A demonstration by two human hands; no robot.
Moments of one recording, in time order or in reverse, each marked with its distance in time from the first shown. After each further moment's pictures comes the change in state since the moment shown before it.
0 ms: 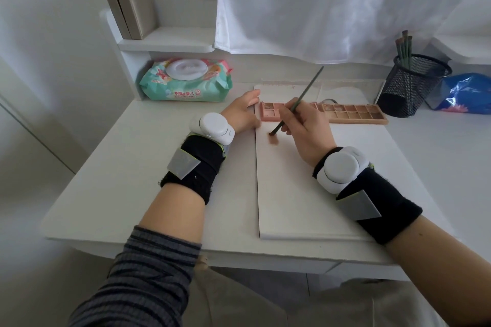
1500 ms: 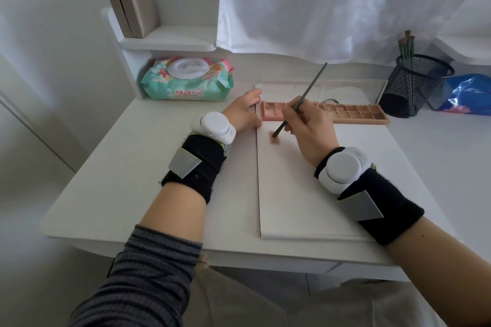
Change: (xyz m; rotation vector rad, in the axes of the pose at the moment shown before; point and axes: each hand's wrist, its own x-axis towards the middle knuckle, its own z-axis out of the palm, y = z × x) left_hand -0.001 0.002 0.000 0.003 -0.002 -0.012; right_hand -0.001 -0.001 -0.001 0.009 0.020 -0.019
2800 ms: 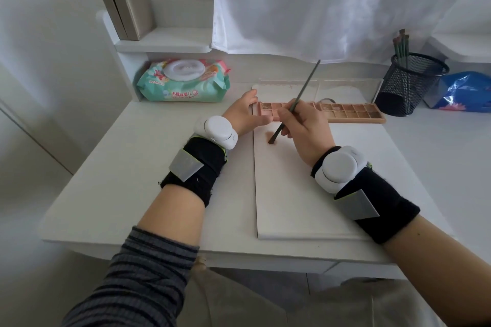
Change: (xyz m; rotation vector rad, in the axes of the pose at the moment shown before) left_hand -0.001 -0.001 0.011 0.021 0.098 0.036; right_hand -0.002 -0.001 -0.001 0.037 -0.010 0.040
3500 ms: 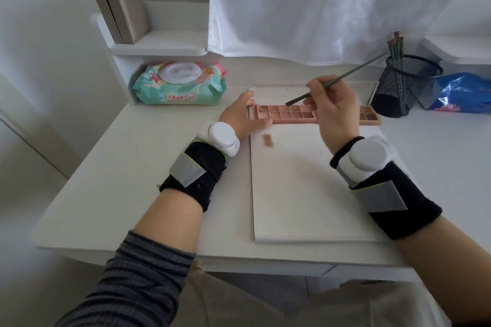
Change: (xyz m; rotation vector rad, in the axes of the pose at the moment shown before) left_hand 0.004 -0.008 0.006 0.092 0.107 0.056; right_hand 0.019 -0.003 -0.031 0.205 0.296 0.019
